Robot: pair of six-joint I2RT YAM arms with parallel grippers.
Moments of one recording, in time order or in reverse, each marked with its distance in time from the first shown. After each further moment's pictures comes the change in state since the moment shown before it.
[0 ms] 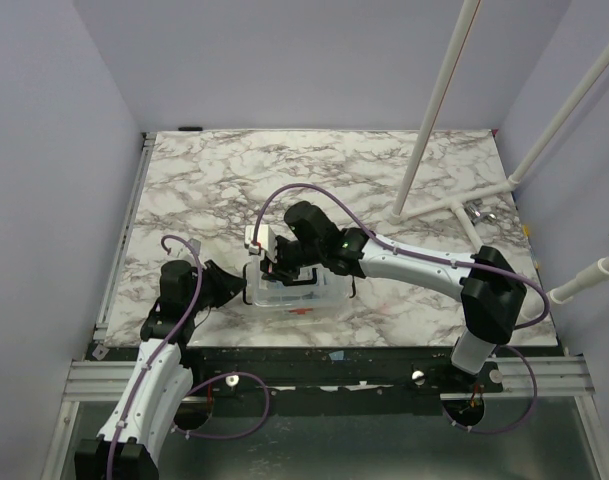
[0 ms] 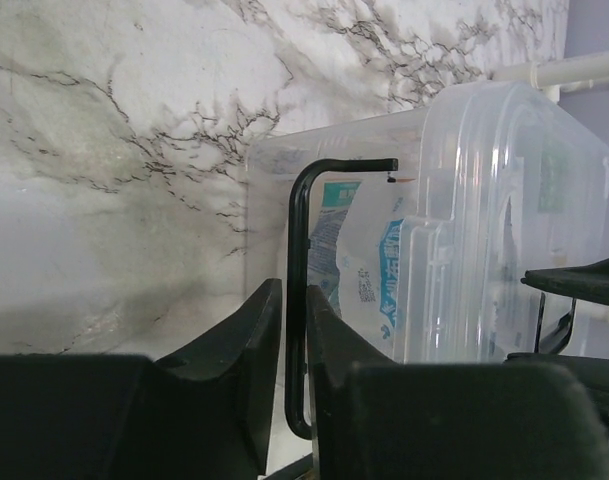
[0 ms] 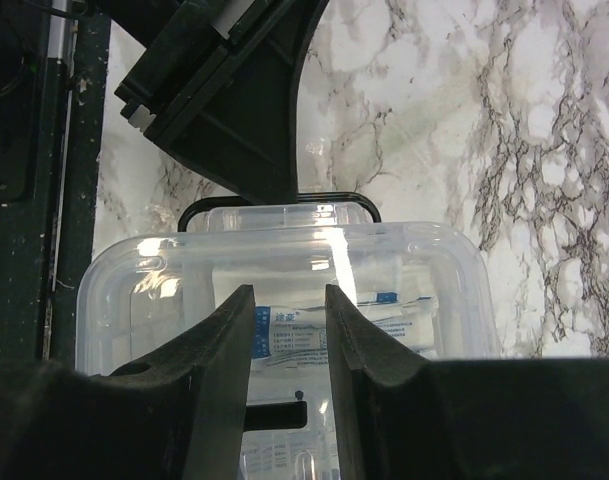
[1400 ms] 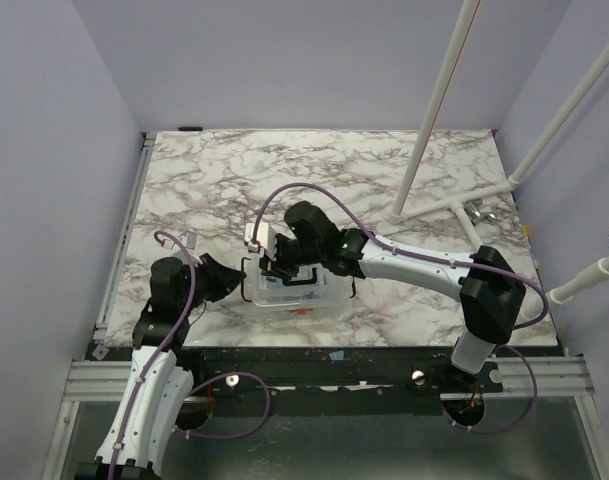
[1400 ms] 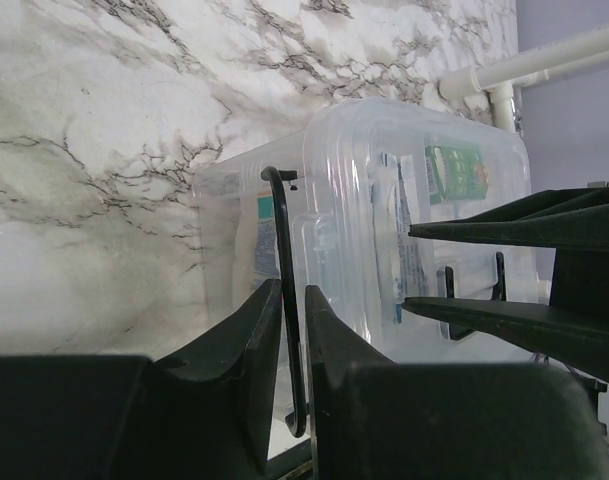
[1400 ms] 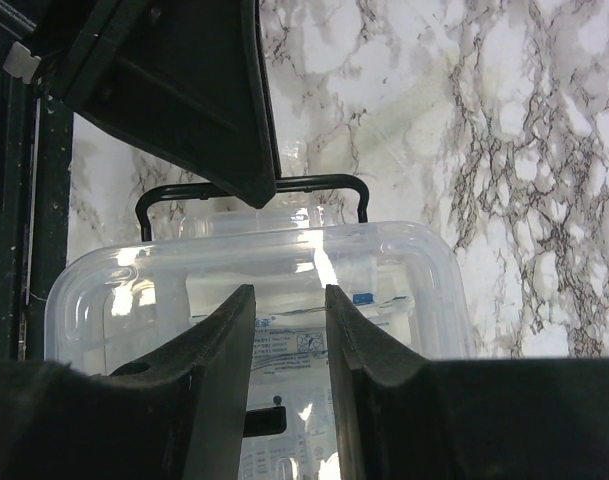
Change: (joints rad) left arm 0.006 -0.083 0.100 -0.098 0.038 0.061; right arm 0.000 0.003 -0.008 0.036 0.046 0.005
